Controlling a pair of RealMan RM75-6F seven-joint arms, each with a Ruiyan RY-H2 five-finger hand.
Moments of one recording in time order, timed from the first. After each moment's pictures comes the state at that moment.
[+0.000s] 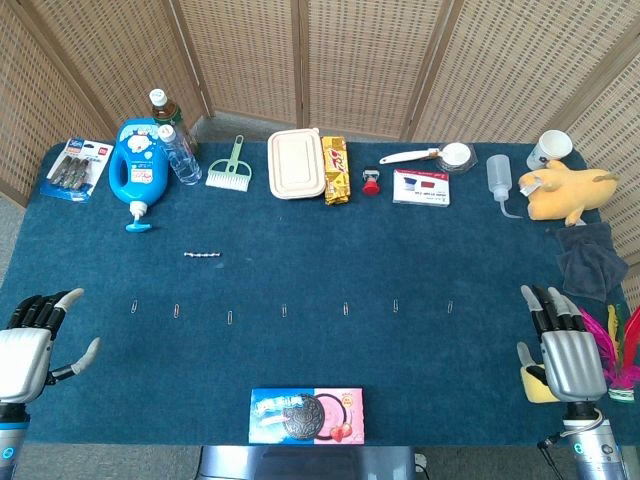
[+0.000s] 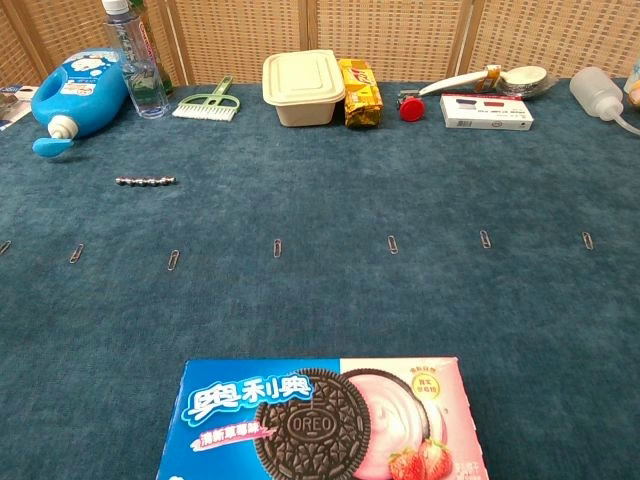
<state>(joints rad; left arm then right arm) -0.07 -1.17 -0.01 -1.71 1.53 1.55 0.19 0.09 -1.24 0.07 -1.58 -1.53 1.49 -0.20</state>
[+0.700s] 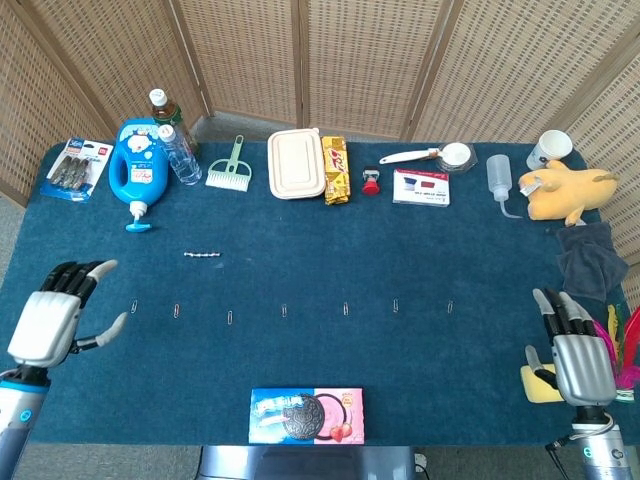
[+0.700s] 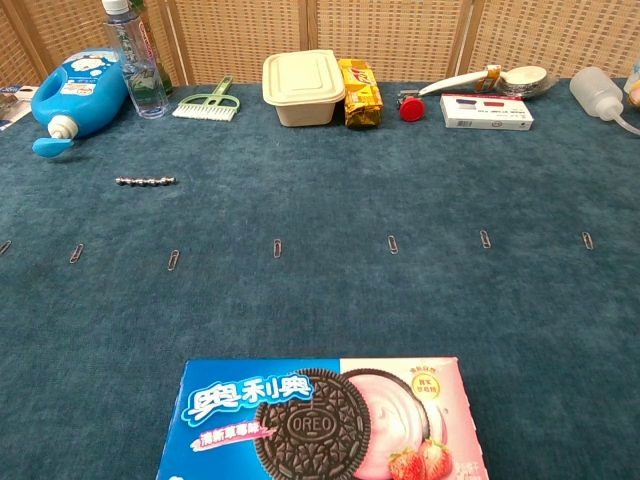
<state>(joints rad) -0.23 -1.09 -0.10 -1.79 1.52 1.38 0.17 0.07 -1.24 0.06 -1.54 -1.51 1.50 -0.12</state>
